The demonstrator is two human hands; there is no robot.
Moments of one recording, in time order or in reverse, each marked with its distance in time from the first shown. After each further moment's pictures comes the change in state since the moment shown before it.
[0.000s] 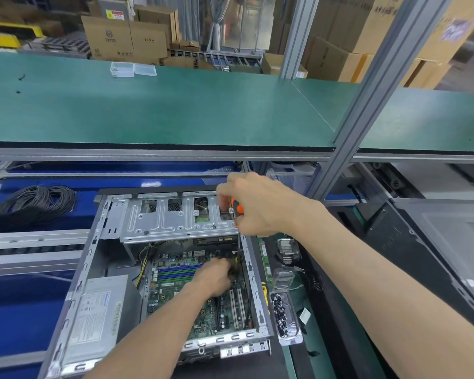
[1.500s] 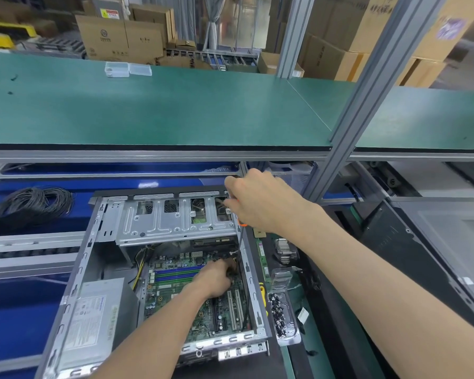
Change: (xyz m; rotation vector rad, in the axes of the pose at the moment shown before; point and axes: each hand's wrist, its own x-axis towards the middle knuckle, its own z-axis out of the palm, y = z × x) left_hand 0.007 -0.001 0.008 -0.173 -0.074 -0.030; right_hand -0.001 0.001 0.005 -0.217 0.139 0.120
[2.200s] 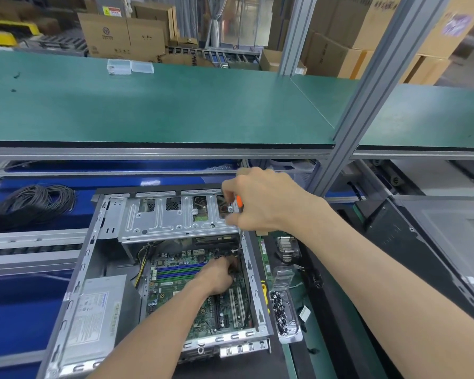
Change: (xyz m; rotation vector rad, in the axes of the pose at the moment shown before) left_hand 0.001 0.001 -0.002 -0.025 -0.018 -0.022; right_hand -0.001 0.003 -0.005 0.085 -0.065 -0.043
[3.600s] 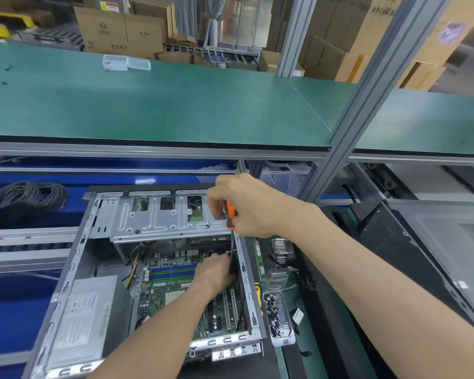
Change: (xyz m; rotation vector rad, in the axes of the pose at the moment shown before) left_hand 0.004 0.015 0.009 0.224 0.242 -0.009; right_hand 0.004 -0.007 -0.002 0.182 -0.124 -0.138
